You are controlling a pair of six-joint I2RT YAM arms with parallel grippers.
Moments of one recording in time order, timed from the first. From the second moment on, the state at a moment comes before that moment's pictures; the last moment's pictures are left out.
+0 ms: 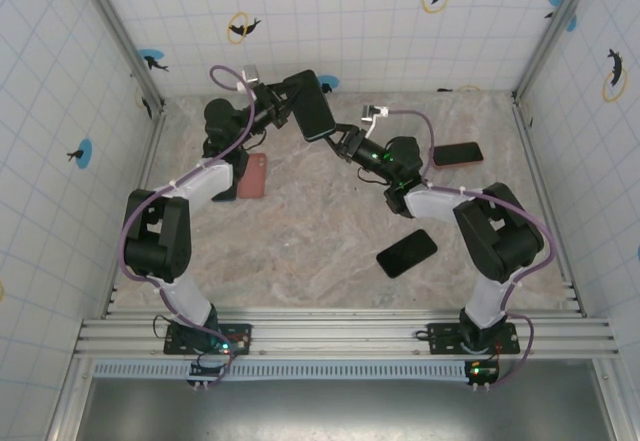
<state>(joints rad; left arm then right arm) -0.29 1.75 1.15 0.89 0.69 -1.51 0.60 1.79 0.96 1.14 -0.47 1.27</state>
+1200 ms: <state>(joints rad) -0.30 1.71 1.06 0.69 0.65 -1.42 0.60 1.83 0.96 1.17 -0.33 1.41</state>
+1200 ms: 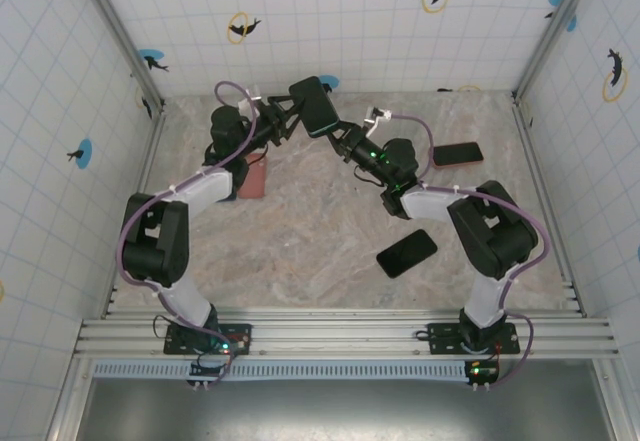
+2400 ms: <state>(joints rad) -0.47 1.56 0.86 0.77 0.46 -1.62 0.61 1.91 1.00 1.14 -0.15 1.24</state>
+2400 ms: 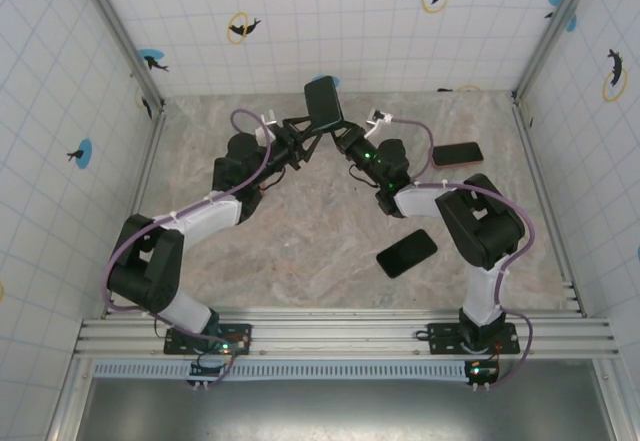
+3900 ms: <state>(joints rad) -0.47 1.62 0.84 0.80 0.39 -1.70 0.71 1.91 0.91 1.20 0.02 1.14</state>
